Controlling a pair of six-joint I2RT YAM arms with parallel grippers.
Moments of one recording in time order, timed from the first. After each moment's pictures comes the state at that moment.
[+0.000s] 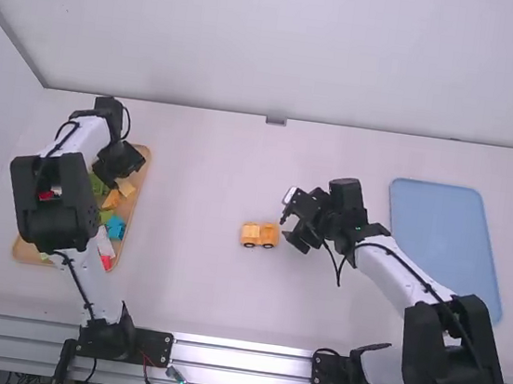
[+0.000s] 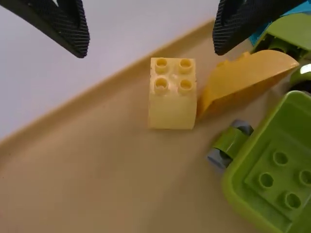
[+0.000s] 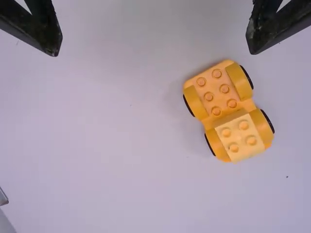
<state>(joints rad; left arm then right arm) 0.30 2.00 1.49 -0.92 -0.06 -0.73 0.34 1.46 0.73 -0.17 -0.40 -0.79</state>
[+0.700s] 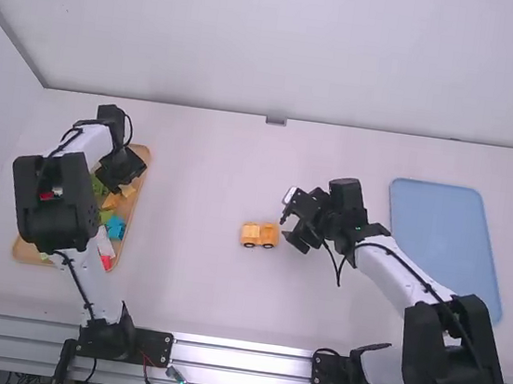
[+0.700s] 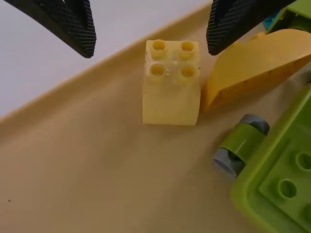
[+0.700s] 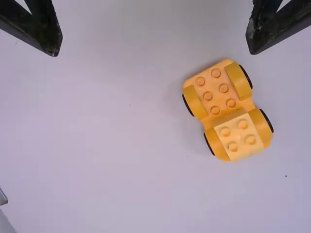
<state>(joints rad) 0.30 2.00 1.41 -0.81 -0.06 -0.73 0.34 1.46 0.73 -0.17 -0.40 -0.79</state>
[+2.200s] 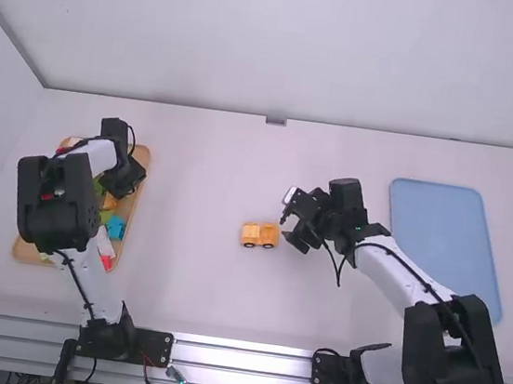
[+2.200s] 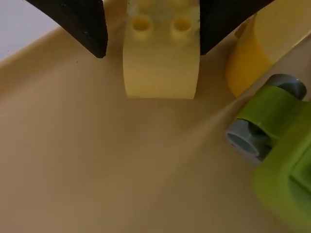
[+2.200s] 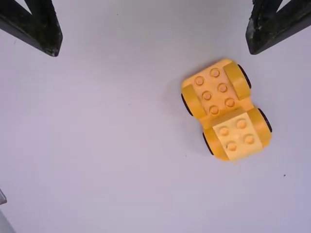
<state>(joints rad) 0.30 2.00 1.25 -0.56 -0.09 -0.73 0.34 1.46 0.73 -0.17 -0.41 -0.78</state>
